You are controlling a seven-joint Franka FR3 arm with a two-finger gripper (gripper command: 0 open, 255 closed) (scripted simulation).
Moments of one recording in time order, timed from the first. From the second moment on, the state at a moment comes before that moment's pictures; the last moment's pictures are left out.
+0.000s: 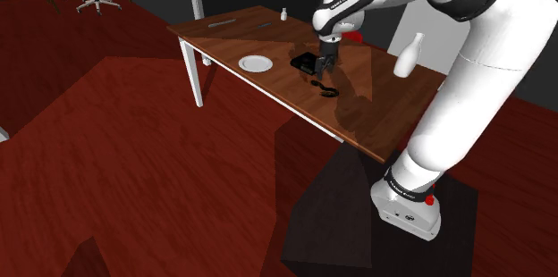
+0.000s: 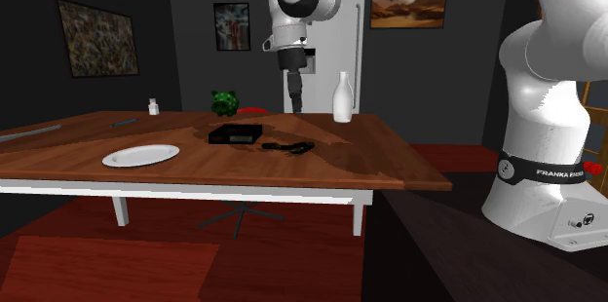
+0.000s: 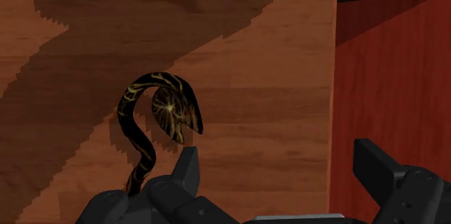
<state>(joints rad) -0.20 0.11 -0.31 -2.16 0.00 2.16 -0.47</state>
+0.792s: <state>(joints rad) -0.34 0.54 -0.32 -1.81 0.11 2.21 -0.59</state>
